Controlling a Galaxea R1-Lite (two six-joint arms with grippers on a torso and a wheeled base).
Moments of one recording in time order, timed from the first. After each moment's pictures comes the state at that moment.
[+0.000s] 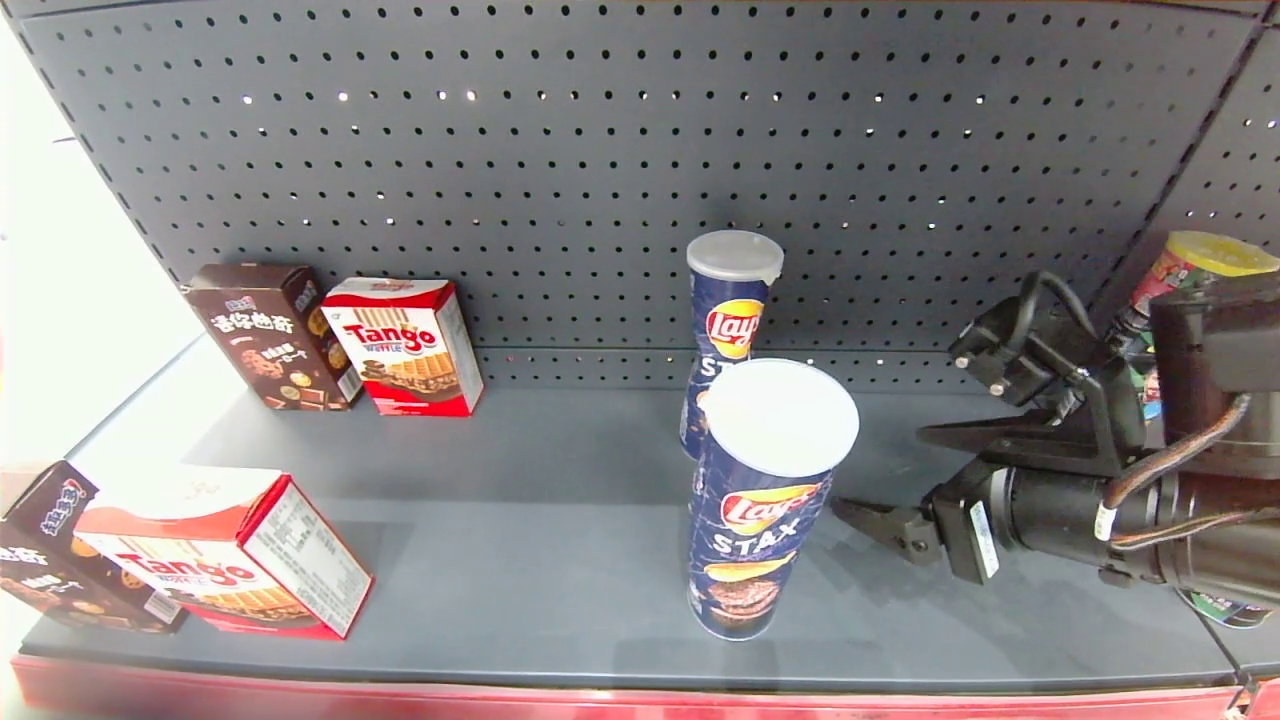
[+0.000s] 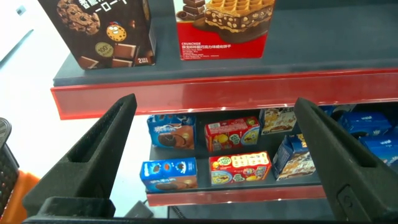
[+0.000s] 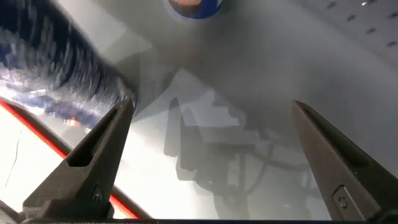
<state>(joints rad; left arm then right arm) 0.00 0.00 -0.01 0.03 -0.05 0.03 0.68 1.40 -0.86 -0.14 -0.14 -0.10</state>
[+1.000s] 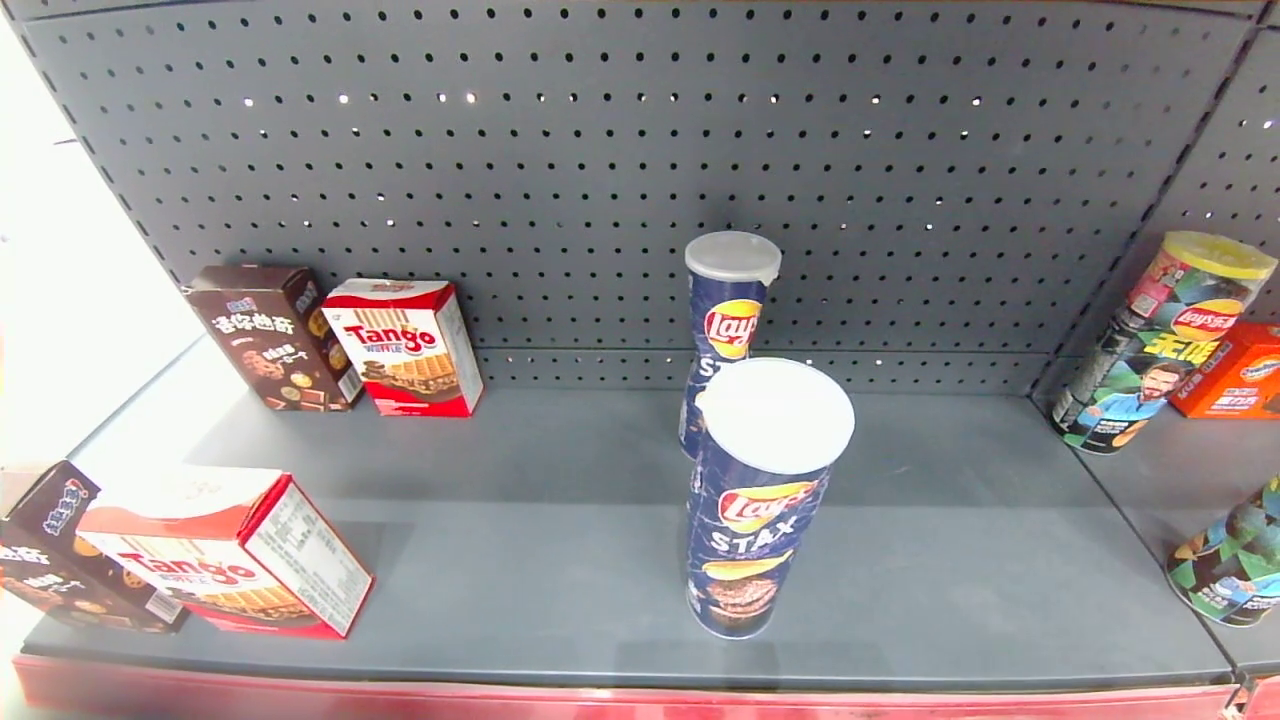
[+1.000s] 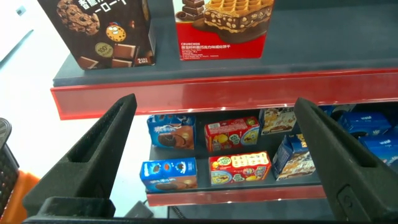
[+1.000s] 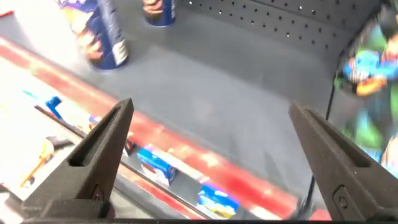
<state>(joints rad) 0.00 0.00 -0.01 0.03 -0.05 0.03 0.62 0.33 -0.17 -0.12 -0.13 -0.12</state>
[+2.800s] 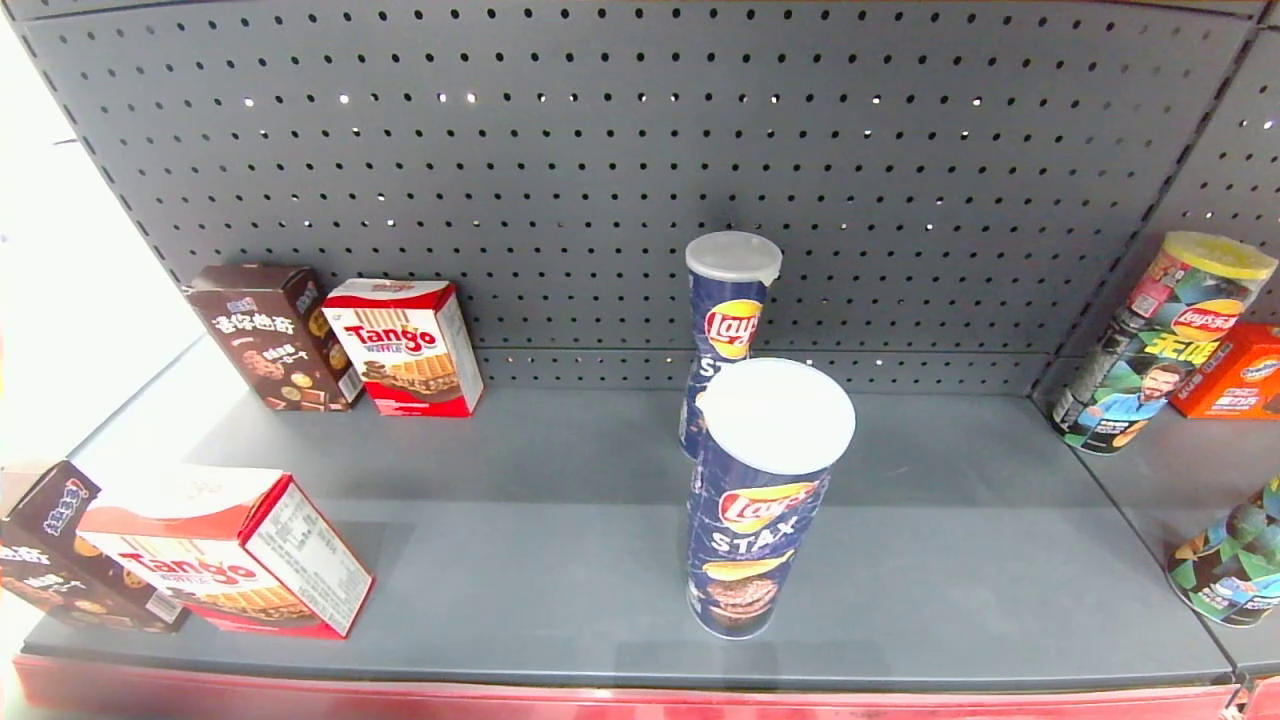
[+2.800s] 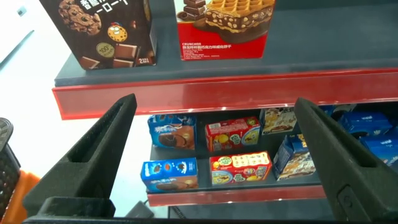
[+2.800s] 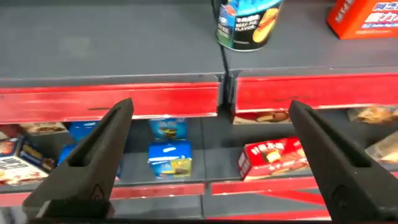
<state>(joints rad) 0.00 0.00 -0.01 0.03 -0.05 0.04 -0.01 0.07 0.00 0.00 -0.02 0.01</state>
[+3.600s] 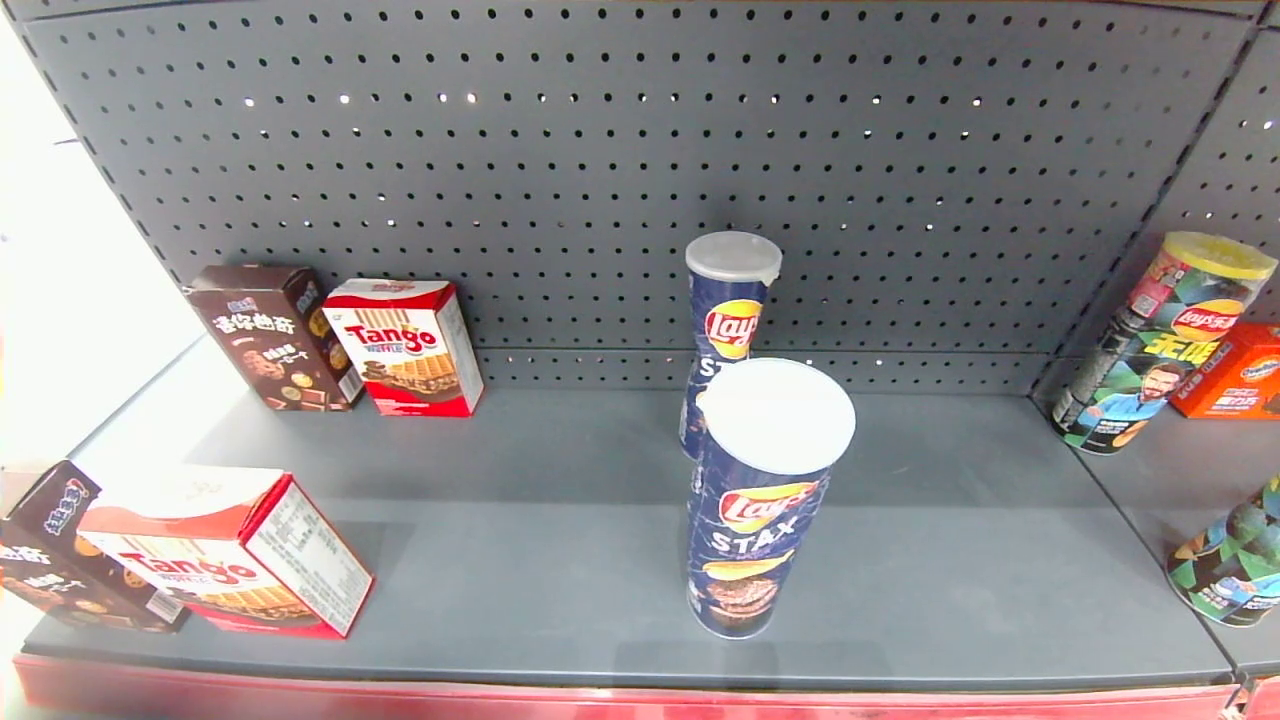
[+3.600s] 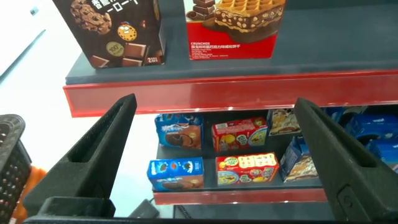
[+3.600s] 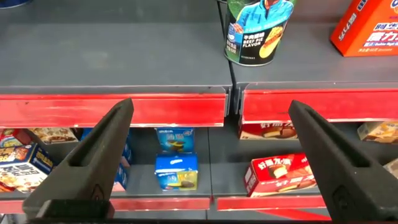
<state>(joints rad) 0.00 0.00 -0.01 0.02 0.01 0.05 0.00 0.01 0.00 0.00 -0.04 0.00</state>
